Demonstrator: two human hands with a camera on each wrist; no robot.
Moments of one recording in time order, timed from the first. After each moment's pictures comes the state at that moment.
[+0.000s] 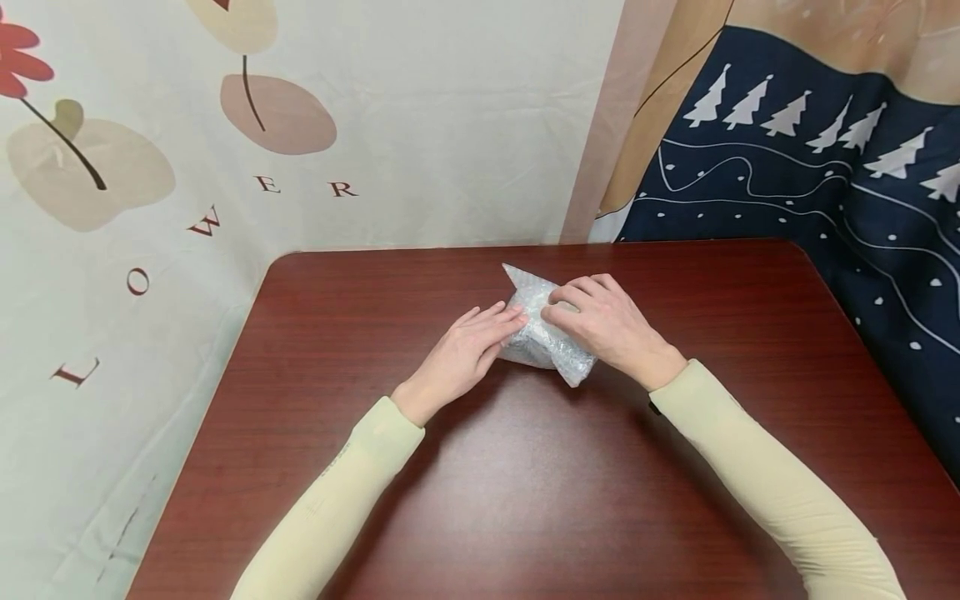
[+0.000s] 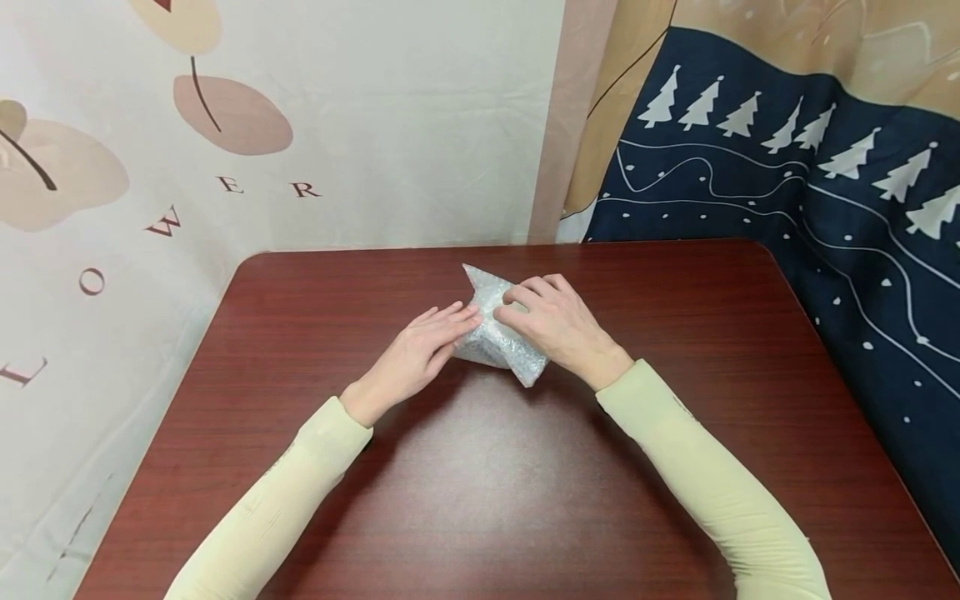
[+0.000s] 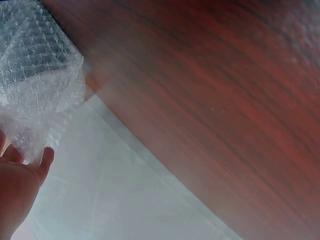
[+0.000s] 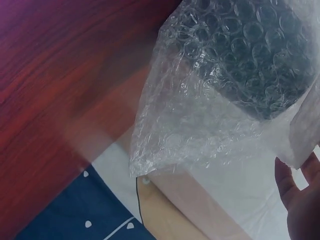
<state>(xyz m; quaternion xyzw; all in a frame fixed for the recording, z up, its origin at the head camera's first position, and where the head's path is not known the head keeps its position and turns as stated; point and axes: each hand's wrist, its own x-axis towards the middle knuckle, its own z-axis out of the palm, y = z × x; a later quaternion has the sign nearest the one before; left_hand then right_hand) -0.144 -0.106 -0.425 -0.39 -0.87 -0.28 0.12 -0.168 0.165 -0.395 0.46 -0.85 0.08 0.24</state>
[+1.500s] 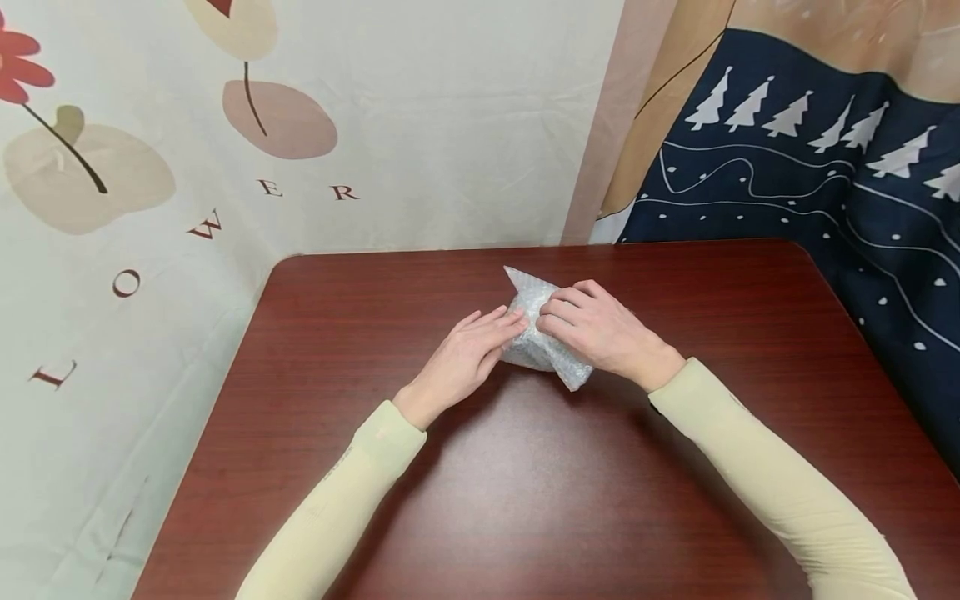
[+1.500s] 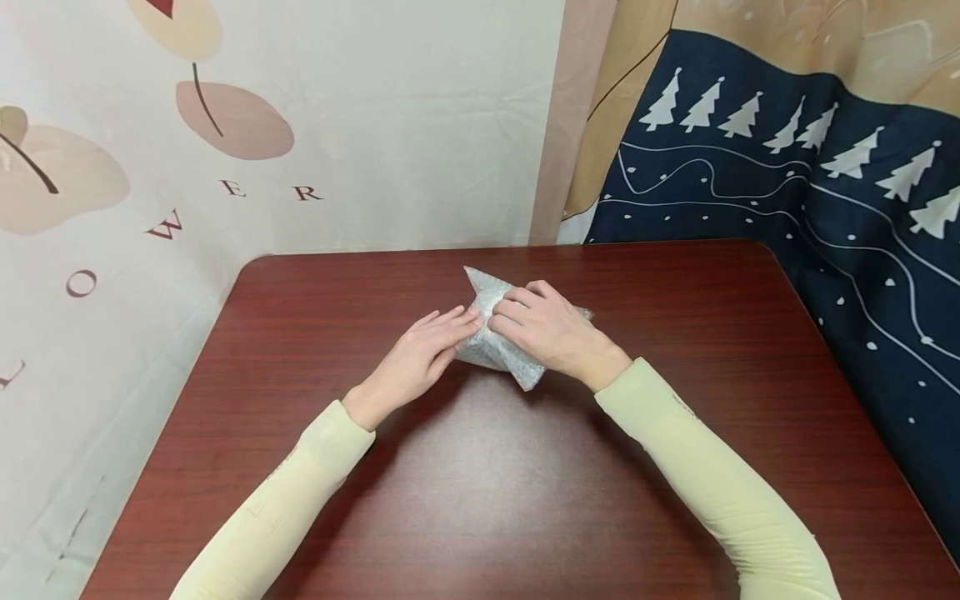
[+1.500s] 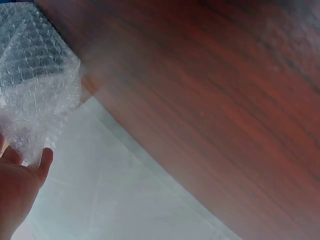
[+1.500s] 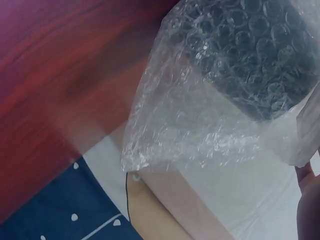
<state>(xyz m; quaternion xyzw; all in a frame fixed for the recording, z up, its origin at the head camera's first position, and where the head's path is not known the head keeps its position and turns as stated) -0.151 -0.113 -0.427 -0.40 -0.86 -0.29 0.11 -0.175 0.154 -0.395 0.53 -0.81 0.06 0.26</state>
